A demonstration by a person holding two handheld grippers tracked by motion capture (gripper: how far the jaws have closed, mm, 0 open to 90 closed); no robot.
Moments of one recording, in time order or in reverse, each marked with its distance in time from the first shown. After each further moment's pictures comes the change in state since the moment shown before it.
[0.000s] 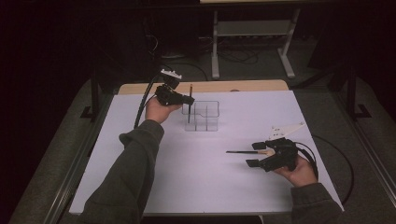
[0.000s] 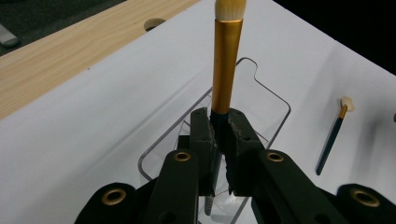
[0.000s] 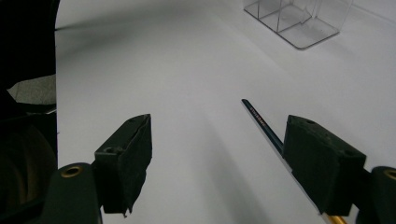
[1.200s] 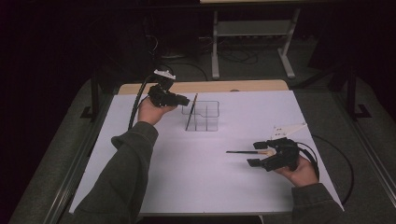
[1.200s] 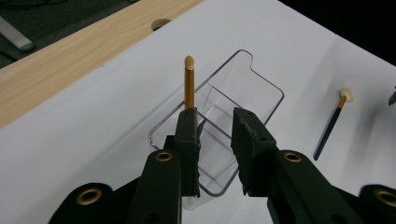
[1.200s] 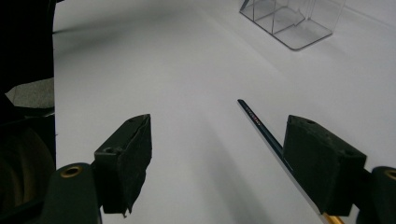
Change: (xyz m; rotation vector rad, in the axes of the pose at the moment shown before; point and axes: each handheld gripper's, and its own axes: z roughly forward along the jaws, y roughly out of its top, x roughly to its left) left arm -0.007 -0.006 -0.025 0.001 0.038 0.027; right arm -0.001 -0.001 -0.004 -0.011 -0.012 0.007
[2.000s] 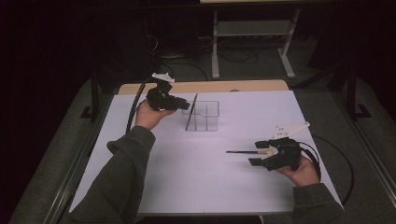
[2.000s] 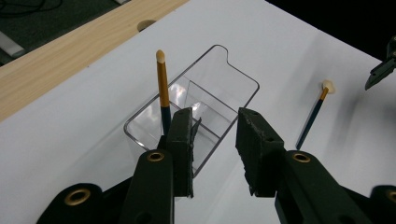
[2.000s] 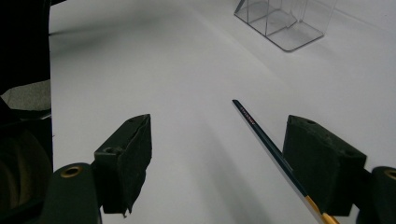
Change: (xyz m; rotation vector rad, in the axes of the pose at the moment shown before) left arm -0.015 -0.007 -0.010 -0.013 -0.024 0.033; right arm -0.001 -0.001 -0.004 -0.010 -0.015 0.002
